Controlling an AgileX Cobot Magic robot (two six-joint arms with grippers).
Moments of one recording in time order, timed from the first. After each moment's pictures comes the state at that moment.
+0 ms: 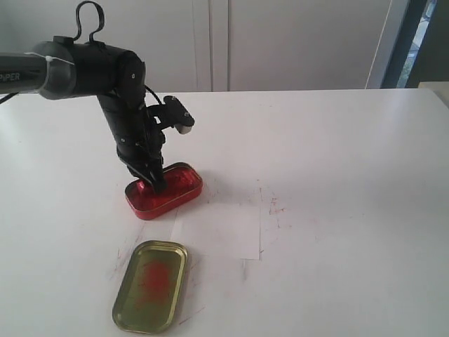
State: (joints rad) left arm -0.50 2.11 -1.67 0.01 0.98 0.60; right arm -0.10 0.00 -0.01 -0.04 0.36 0.11
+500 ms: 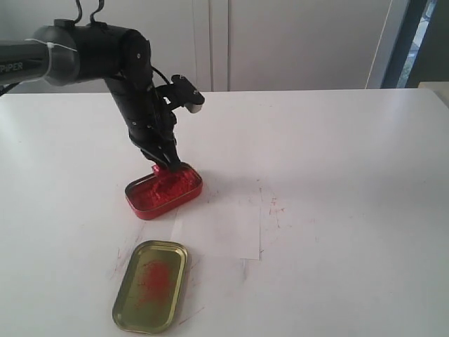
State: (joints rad) left arm -0.52 2.12 -1.77 -0.03 1.00 0.57; right arm -0.10 0.00 -0.01 -0.04 0.36 0.11
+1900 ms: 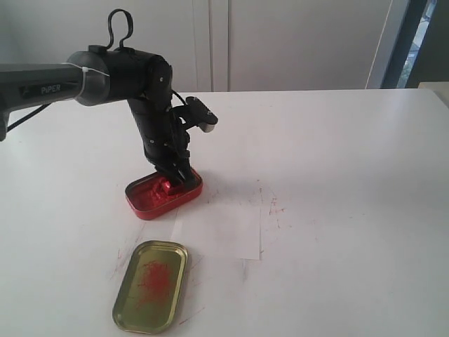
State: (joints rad) left arm -0.55 2.24 -1.82 -0.03 1.01 0.53; right arm -0.10 0.00 -0.01 -0.04 0.36 0.11
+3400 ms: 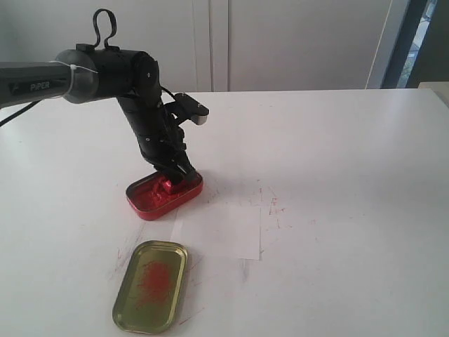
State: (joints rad) left arm -0.50 2.23 -1.81 -0.12 0.99 0.50; right arm -0.10 0.00 -0.01 -0.04 0.36 0.11
